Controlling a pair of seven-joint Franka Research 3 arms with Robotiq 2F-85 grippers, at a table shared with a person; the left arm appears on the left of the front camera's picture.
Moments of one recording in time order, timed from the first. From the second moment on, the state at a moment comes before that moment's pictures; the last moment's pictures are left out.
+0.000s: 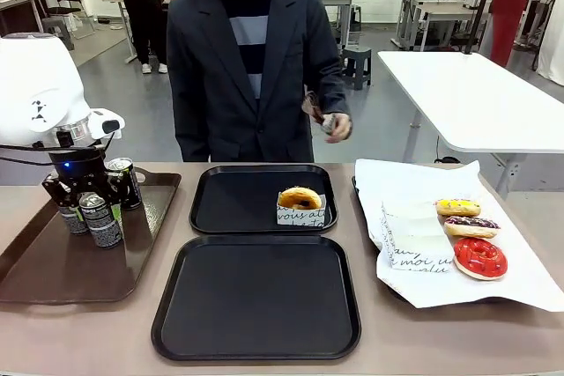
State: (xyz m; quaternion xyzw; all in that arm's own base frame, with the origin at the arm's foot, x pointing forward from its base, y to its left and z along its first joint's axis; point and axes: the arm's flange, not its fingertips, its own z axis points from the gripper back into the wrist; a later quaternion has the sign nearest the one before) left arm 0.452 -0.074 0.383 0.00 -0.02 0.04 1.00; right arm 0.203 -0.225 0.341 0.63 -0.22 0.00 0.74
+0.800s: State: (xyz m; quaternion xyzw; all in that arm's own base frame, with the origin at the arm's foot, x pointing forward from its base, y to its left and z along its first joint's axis) left arm 0.381 -0.039 0.502 -0.01 -0.07 0.05 1.00; right arm 0.203 -0.224 0.341 0.63 -0.22 0.00 0.74
